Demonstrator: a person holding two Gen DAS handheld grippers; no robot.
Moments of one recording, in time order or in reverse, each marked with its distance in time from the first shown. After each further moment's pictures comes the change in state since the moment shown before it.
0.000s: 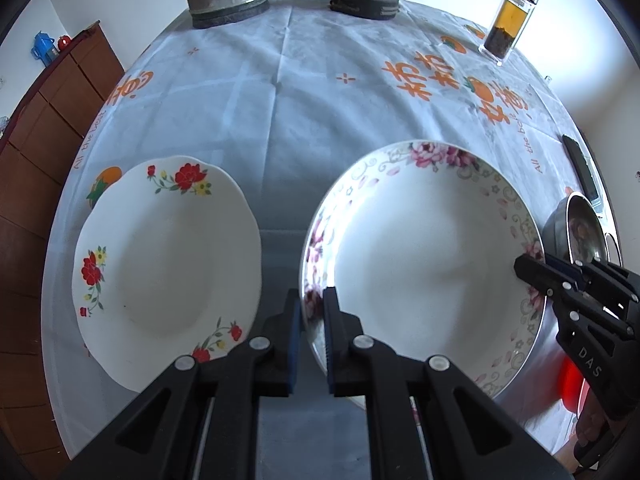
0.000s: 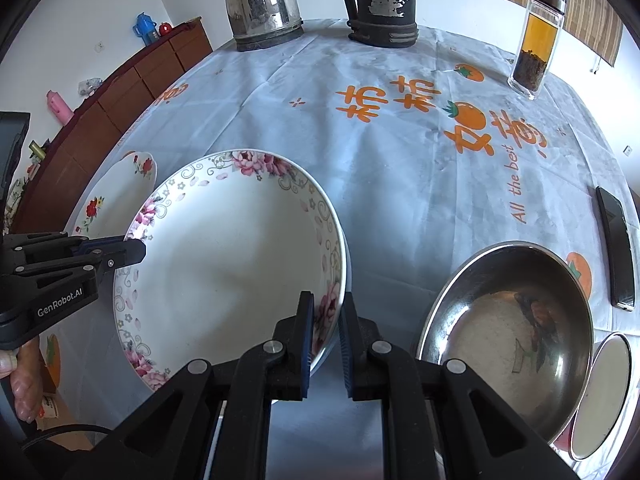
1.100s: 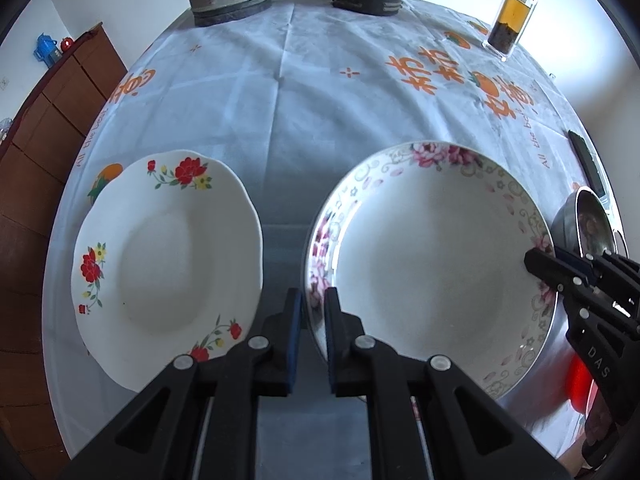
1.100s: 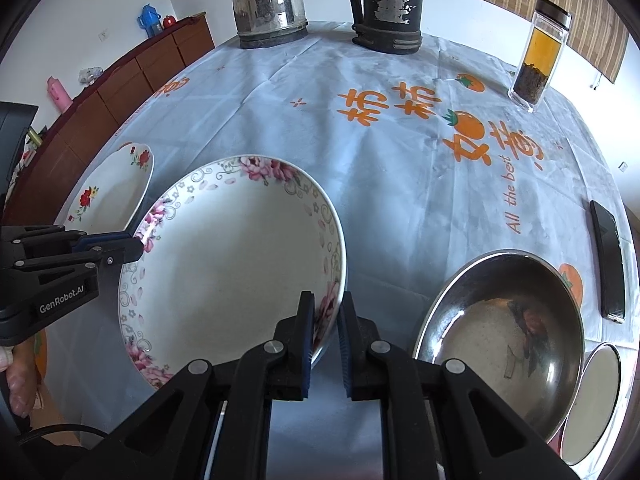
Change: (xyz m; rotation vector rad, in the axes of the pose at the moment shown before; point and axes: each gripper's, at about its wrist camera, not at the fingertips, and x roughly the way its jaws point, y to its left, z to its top) left arm 0.006 0.000 -0.004 0.009 -0.001 0.021; right arm 0.000 0.005 -0.001 -0.039 -0.010 -0.035
